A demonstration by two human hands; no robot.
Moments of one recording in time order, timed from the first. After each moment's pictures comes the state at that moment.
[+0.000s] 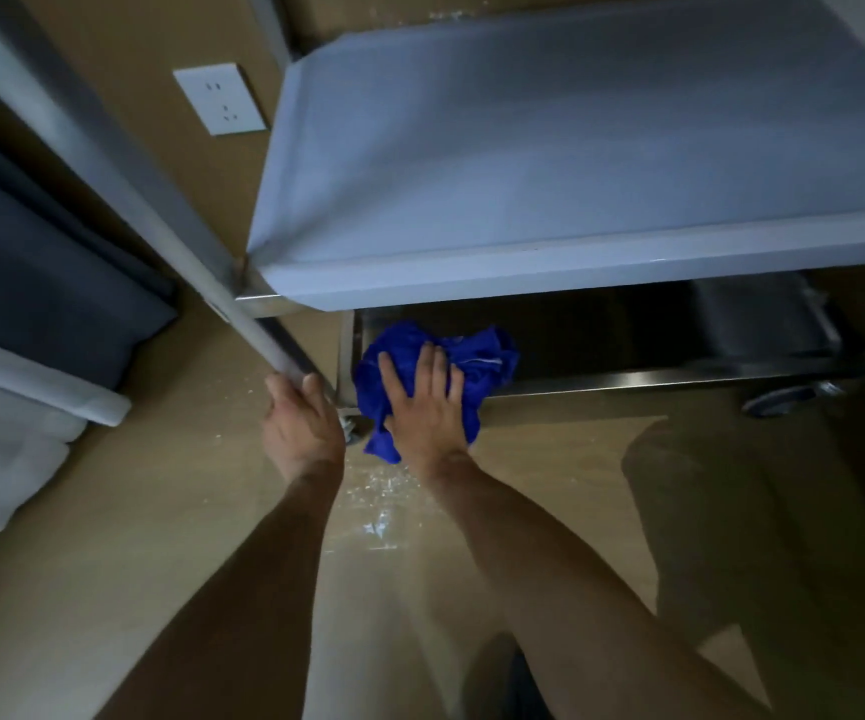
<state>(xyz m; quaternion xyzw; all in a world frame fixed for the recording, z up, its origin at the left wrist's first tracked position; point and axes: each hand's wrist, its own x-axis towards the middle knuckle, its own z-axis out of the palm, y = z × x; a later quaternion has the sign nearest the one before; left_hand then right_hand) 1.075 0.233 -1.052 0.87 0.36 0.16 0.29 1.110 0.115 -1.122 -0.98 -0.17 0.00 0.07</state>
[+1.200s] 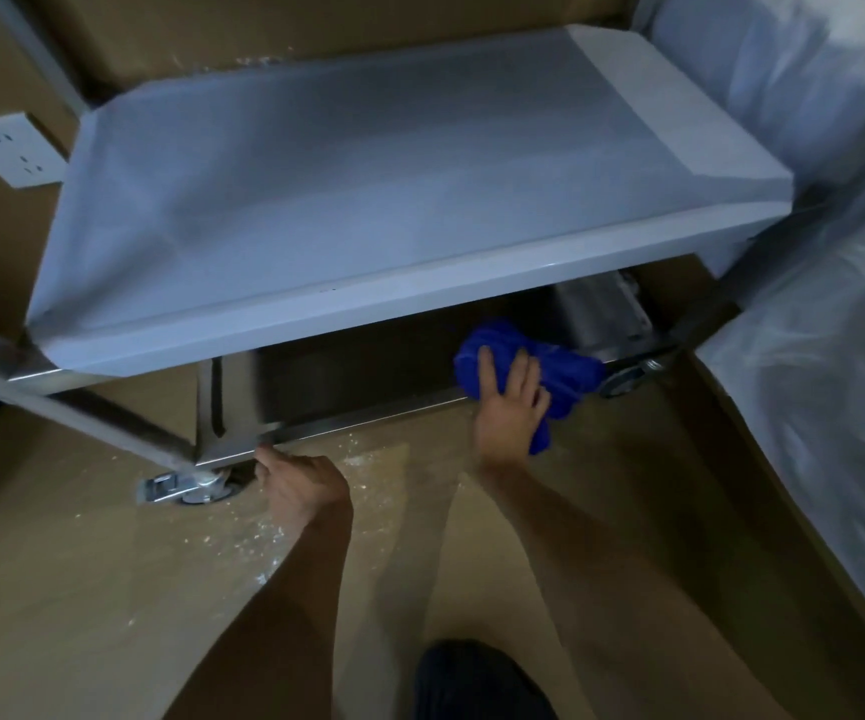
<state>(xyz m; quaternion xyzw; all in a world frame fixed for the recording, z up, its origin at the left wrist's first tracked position) 1.077 0.086 -1.072 0.84 0.42 0.05 0.33 1.119 -0.114 -1.113 -0.98 0.17 -0.04 0.12</state>
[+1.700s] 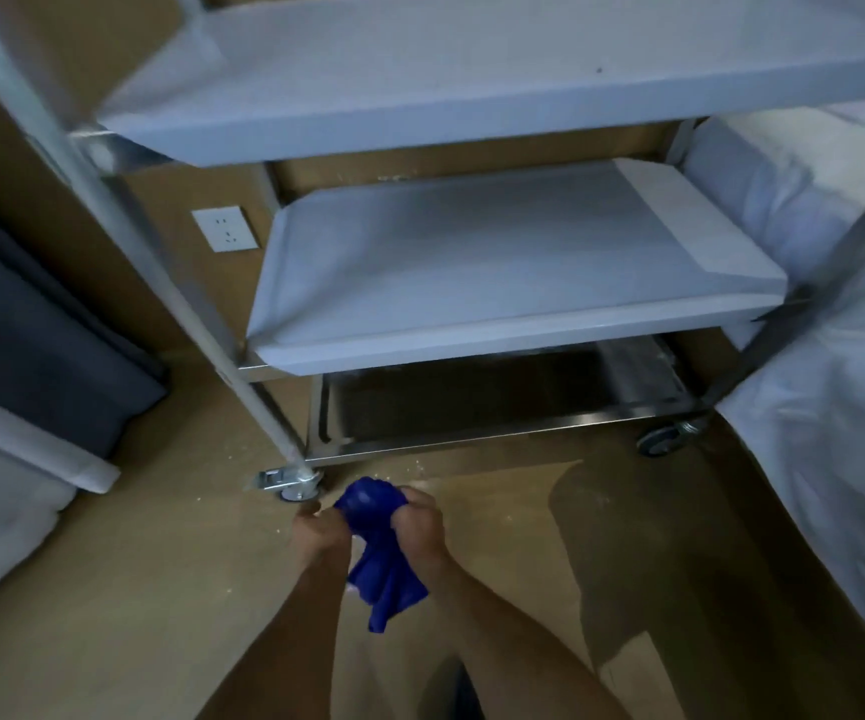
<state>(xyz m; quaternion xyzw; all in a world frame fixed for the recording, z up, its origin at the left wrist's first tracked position) 0.995 0.160 -1.022 0.72 0.47 -0.04 0.50 0.997 0.046 -1.029 -0.71 0.15 0.22 0.65</state>
